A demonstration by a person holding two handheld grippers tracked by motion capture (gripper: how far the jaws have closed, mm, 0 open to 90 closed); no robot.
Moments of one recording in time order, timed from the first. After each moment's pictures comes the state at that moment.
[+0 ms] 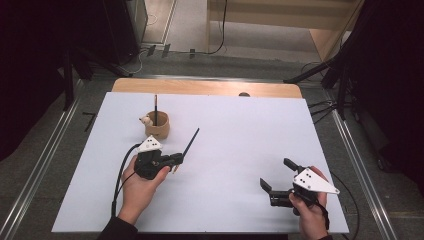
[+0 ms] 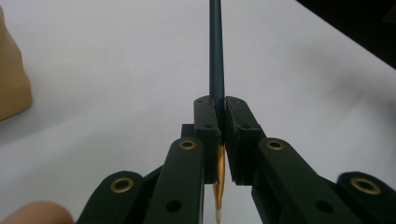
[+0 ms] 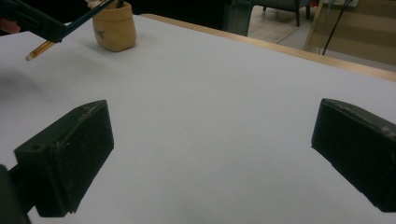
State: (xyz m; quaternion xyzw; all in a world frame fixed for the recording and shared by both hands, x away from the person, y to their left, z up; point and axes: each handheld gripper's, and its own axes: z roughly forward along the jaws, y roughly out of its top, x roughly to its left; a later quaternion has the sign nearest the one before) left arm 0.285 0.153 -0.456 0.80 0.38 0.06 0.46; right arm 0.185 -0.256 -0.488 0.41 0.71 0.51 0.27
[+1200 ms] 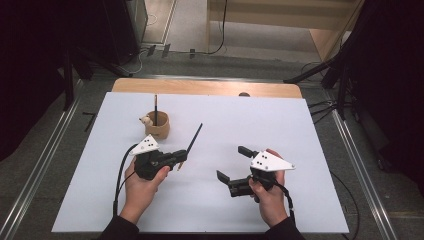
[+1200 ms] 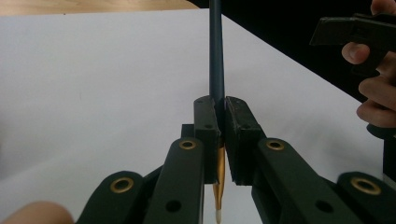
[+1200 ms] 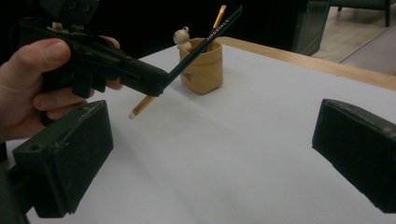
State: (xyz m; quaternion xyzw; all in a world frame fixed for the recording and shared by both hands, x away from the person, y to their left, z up) left arm 0.284 0.152 -0.456 0.77 0.34 0.04 0.53; right arm 0.224 -0.158 -0.453 0.35 0.73 0.57 0.17
